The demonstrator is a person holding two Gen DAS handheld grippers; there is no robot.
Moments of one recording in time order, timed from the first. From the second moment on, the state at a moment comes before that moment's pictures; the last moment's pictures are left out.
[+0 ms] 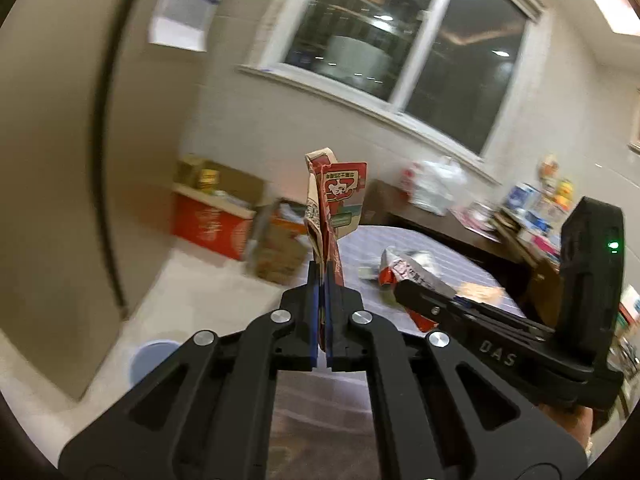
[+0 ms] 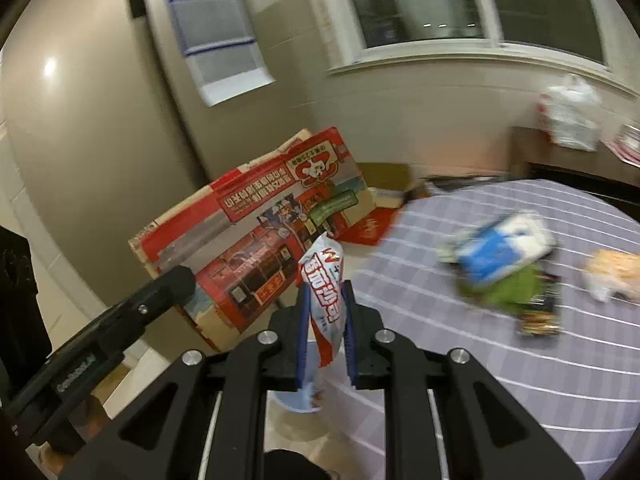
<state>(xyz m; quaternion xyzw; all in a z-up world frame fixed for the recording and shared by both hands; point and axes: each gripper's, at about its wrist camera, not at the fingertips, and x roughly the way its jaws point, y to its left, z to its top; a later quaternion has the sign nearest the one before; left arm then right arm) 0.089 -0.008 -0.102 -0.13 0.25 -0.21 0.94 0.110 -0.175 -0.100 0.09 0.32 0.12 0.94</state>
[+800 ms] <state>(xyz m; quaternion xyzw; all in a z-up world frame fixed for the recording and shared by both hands) 0.226 0.117 -0.261 -0.17 0.47 -0.06 0.87 0.217 -0.048 -0.220 0.05 0.42 0.16 0.90</state>
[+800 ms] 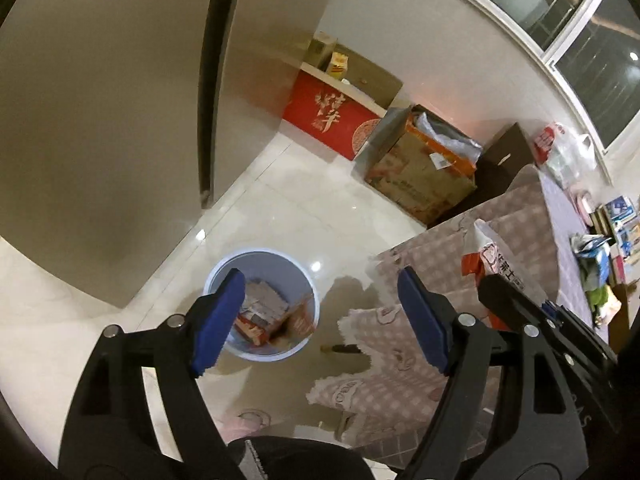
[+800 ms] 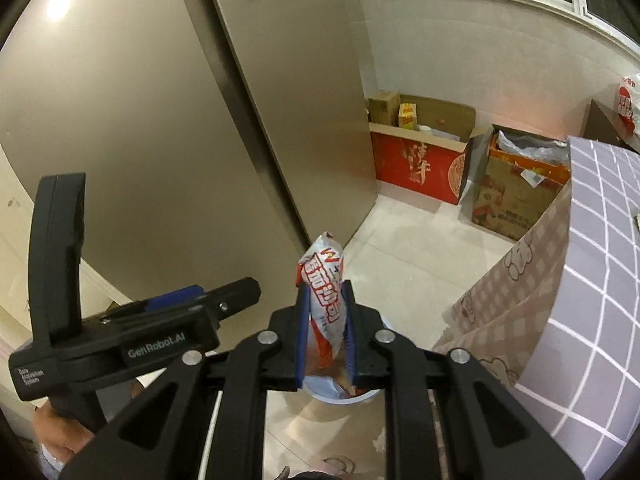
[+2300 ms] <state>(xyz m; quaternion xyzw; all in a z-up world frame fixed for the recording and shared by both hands) 0.178 0.089 -0.204 -0.10 0.42 -0.03 0.90 0.195 -0.101 -0.188 0.06 0.37 0.11 0.92</state>
